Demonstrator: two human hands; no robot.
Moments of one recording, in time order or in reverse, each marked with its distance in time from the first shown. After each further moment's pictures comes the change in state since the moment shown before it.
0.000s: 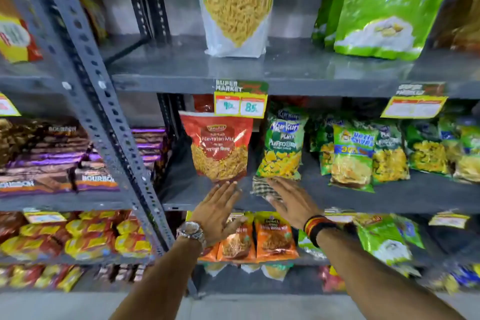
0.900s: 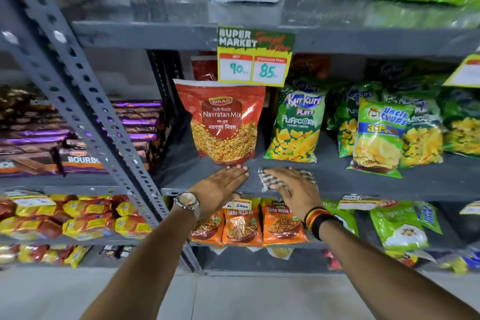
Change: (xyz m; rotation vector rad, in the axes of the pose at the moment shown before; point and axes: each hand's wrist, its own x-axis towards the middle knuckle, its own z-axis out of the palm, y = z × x) left_hand 0.027 -0.057 0.039 -0.030 -0.067 0.205; right_hand 0.022 0.003 0.050 0.220 0.092 0.114
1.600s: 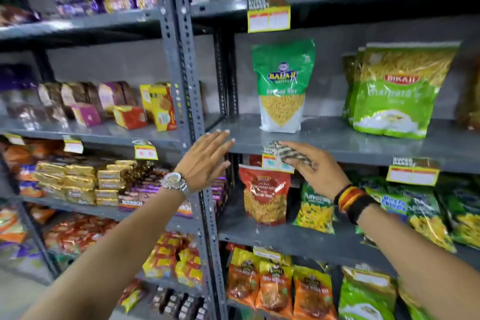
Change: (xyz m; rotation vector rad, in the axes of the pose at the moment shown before) left_hand -0.110 0.051 -0.377 0.441 0.450 -0.277; right_hand -0.047 -0.197 -0.298 0.411 0.179 -0.497
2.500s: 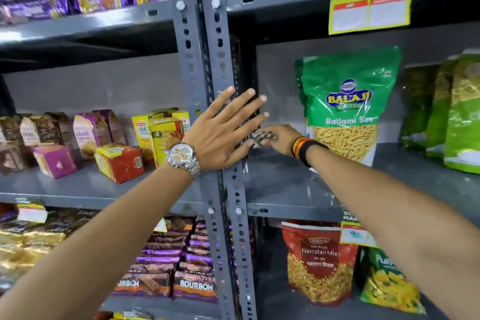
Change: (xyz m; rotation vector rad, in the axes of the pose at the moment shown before) left_hand 0.134 -0.196 0.007 0.468 0.305 0.304; right_hand 0.356 0.054 0.147 -0.311 -0.122 0.155
